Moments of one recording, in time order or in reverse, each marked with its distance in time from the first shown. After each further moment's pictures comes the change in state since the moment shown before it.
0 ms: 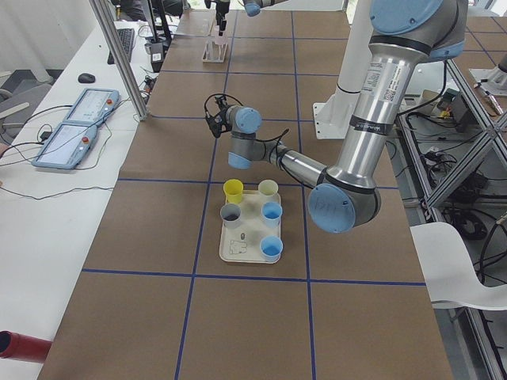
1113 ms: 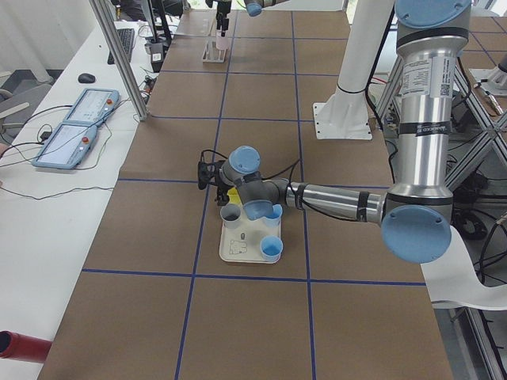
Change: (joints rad) left arm -0.255 0.381 -0.055 0.367 -0.182 0.977; right arm -0.006 -0.021 0.076 0.042 0.078 0.022
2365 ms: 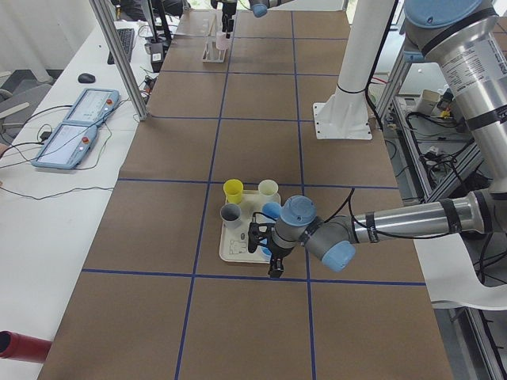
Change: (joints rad) left arm -0.056 0.381 -0.094 0.183 -0.027 0.451; right arm -0.042 -0.037 0.061 0.006 0.009 0.103
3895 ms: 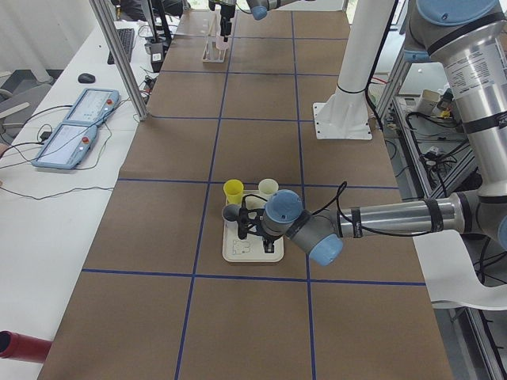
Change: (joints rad) left arm -0.186 -0.074 -0.033 0.033 -0.296 -0.003; right arm -0.064 0.078 0.030 0.001 -0.026 0.166
